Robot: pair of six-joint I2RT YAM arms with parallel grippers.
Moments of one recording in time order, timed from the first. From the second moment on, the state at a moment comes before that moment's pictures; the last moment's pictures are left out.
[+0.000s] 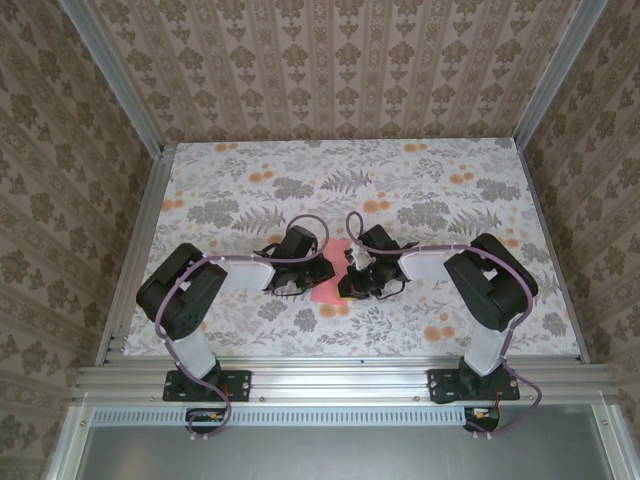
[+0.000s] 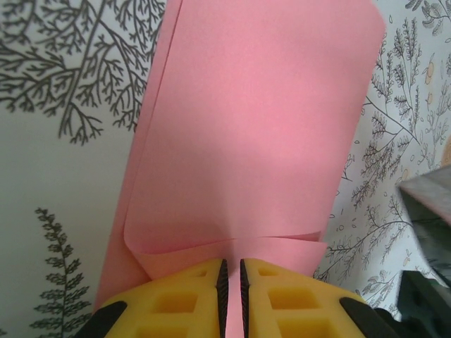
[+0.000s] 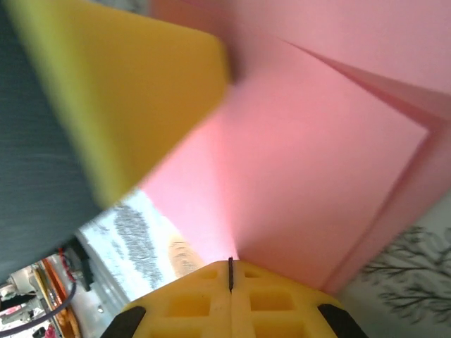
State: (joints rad) left arm -0.75 1.74 0.77 0.07 0.30 -0.99; right arm 0.58 1.81 0.84 -0.17 -0.66 0.61
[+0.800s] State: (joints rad) left arm -0.80 1.69 0.79 0.03 0.31 -1.00; right arm 0.57 1.81 0.82 -0.14 -0.67 0.60
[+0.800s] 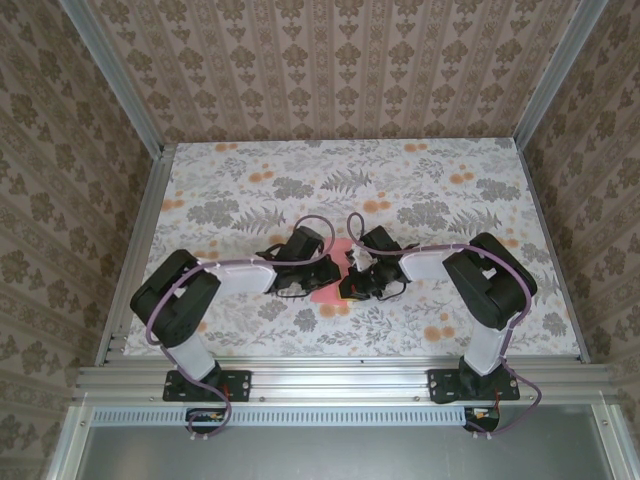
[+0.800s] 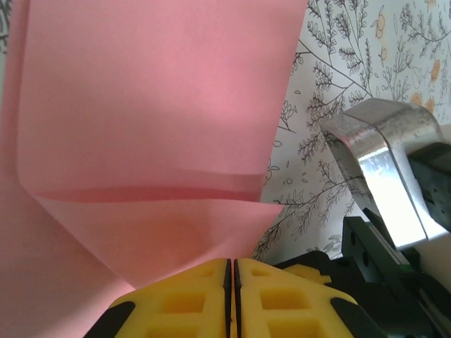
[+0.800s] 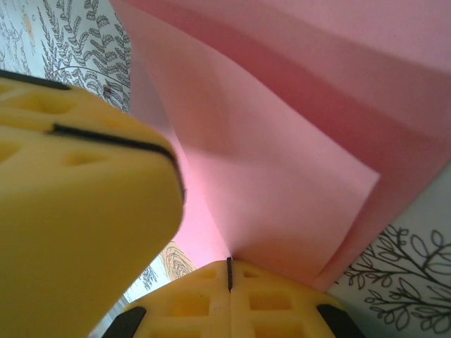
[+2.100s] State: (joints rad) left arm -0.62 1.74 0.76 0.08 0.34 -0.89; right arm 0.57 1.81 0.82 -0.13 -0.67 0.60
